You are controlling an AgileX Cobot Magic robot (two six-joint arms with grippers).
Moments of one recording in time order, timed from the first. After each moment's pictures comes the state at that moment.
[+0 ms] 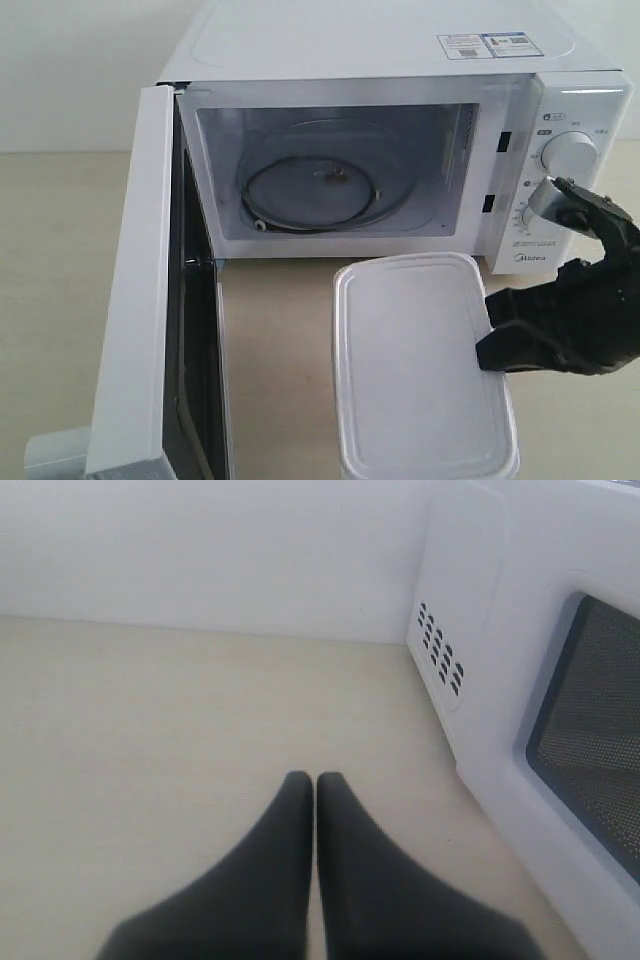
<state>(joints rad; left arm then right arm) 0.07 0.00 0.00 0.12 0.26 -0.21 0.03 1.39 -0.58 0.98 0.70 -0.77</state>
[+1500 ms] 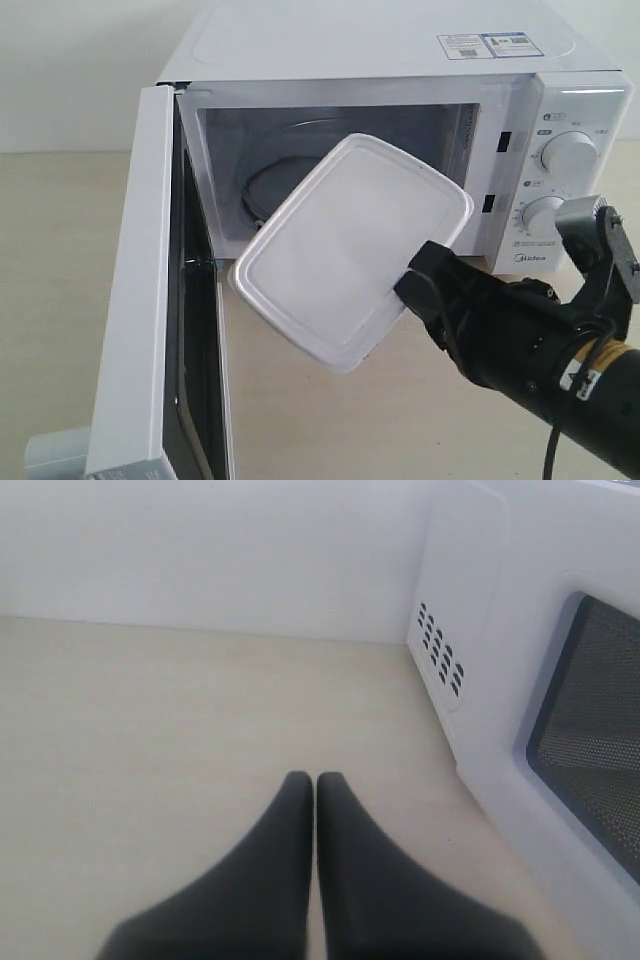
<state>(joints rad) 0.07 0.00 0.00 0.12 0.26 -0.21 0.78 1.36 -0.30 0.46 -0.69 0.80</state>
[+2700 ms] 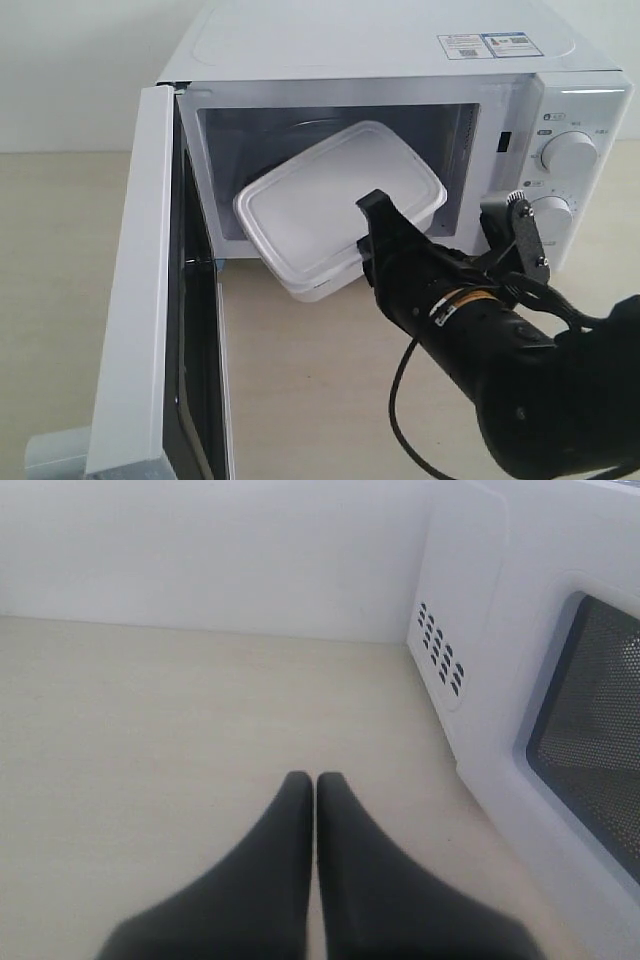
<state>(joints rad) 0.07 0.00 0.00 0.12 0.26 -0.21 0.78 1.74 -0.56 0.67 -0.86 0.94</state>
